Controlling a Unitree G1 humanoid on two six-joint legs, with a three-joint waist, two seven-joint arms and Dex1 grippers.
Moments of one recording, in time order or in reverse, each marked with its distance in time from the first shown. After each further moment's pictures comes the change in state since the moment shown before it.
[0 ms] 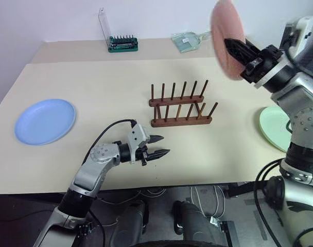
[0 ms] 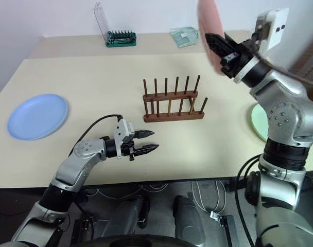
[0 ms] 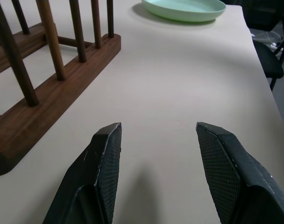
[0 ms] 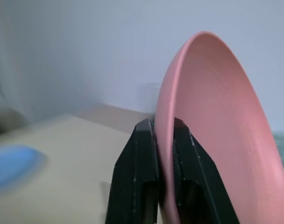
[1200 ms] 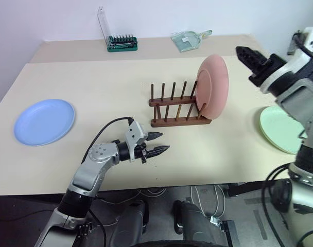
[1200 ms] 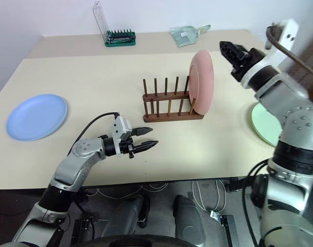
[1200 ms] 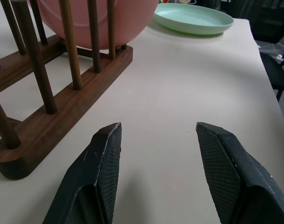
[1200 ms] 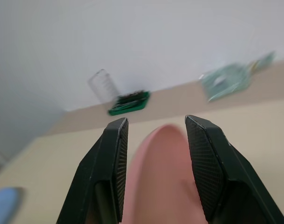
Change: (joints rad) left arm 0.007 -0.009 0.026 -0.017 -0.024 0.005 0.024; right arm 0.079 -0.155 -0.008 0.044 0.158 0.008 -0.346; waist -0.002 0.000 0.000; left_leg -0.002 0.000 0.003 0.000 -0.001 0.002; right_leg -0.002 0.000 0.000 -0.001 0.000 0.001
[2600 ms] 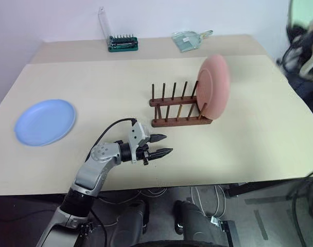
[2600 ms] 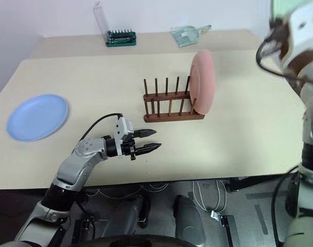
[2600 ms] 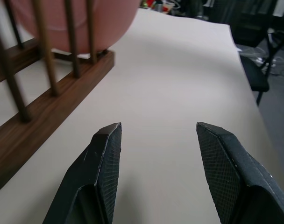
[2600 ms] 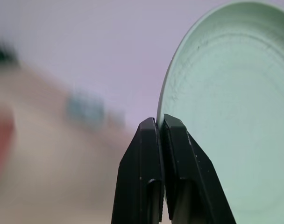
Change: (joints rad) left arm -0.009 -0.016 -0.009 0.015 -0.013 0.000 -0.050; right arm -0.053 -0.145 0.151 -0.054 -0.692 -0.450 0.303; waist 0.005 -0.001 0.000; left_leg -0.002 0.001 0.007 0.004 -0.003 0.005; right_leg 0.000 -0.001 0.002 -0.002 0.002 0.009
